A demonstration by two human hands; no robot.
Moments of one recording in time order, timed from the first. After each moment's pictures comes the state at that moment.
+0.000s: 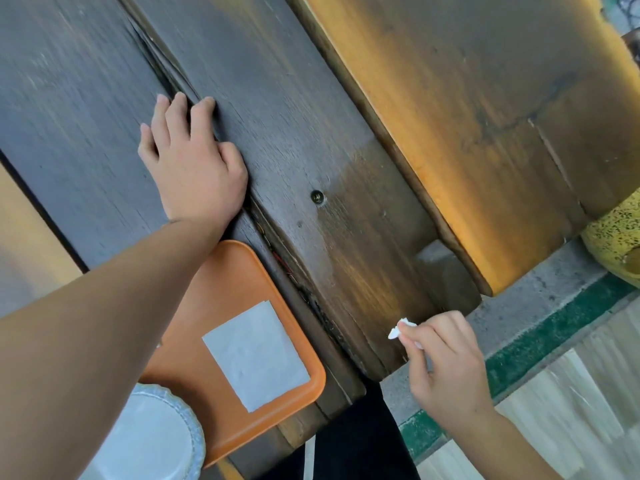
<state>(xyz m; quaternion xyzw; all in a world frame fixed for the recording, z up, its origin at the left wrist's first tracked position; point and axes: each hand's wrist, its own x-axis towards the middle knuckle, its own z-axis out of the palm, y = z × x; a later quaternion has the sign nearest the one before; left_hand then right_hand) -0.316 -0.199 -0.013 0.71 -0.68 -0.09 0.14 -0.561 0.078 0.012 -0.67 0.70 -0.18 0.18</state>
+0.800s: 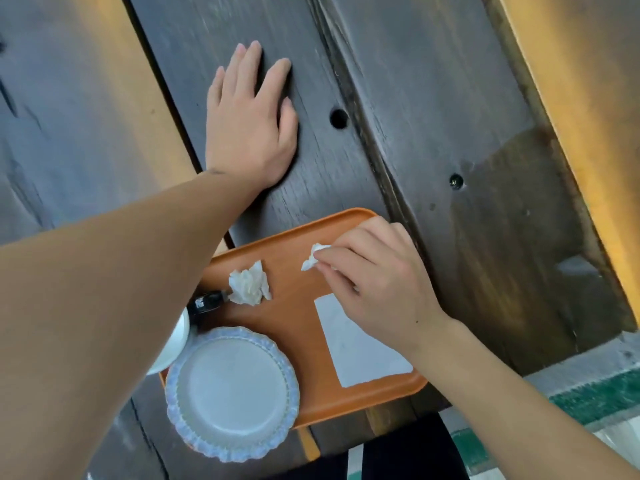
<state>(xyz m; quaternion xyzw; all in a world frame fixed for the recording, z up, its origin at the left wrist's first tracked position) -0.200 -0.207 -0.015 0.66 -0.74 -0.06 0.10 -0.385 -0.057 0.015 -0.80 0.49 -0.29 0.17</state>
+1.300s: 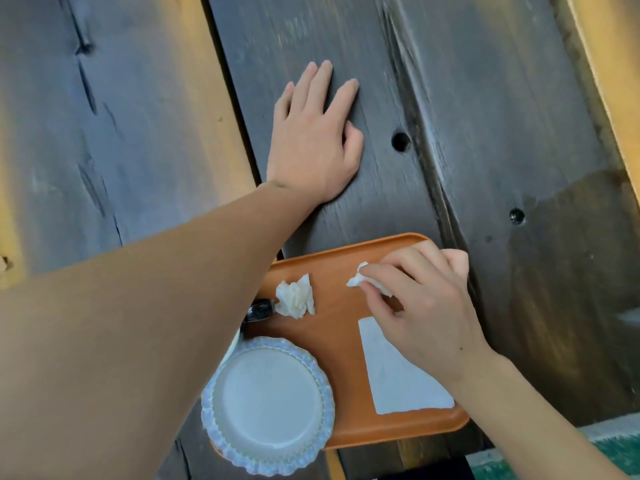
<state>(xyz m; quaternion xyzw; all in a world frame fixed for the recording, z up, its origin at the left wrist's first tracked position) -0.200 -0.208 -0.016 0.65 -0.75 -0.03 0.10 -0.379 -0.058 0.014 -0.81 0.52 -0.22 0.16</state>
